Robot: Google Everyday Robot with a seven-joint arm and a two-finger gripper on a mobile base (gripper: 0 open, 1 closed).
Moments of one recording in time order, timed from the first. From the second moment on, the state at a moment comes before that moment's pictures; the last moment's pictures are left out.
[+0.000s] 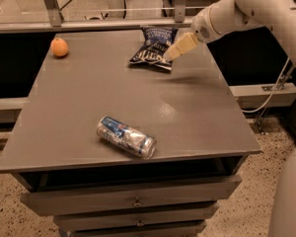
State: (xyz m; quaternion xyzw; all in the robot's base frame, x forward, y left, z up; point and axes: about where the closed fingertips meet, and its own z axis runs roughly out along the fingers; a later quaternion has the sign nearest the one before) arm 0.755 -0.132 0.911 -0.45 0.78 0.10 0.43
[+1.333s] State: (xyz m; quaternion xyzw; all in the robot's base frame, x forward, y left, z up) arm 0.814 -0.089 0.853 -0.34 0.82 0.21 0.41
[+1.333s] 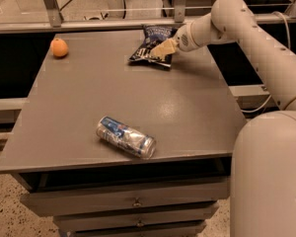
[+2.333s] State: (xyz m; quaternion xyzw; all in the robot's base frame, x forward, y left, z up) arm 0.769 -0.066 0.911 -0.42 0.76 0.25 0.43
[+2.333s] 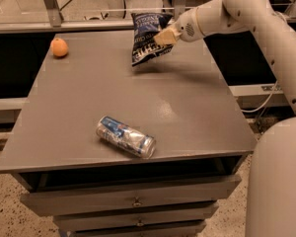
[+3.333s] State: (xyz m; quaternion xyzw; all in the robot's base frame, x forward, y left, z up) arm 0.615 -0.070 0.933 -0.64 0.63 0.28 0.34
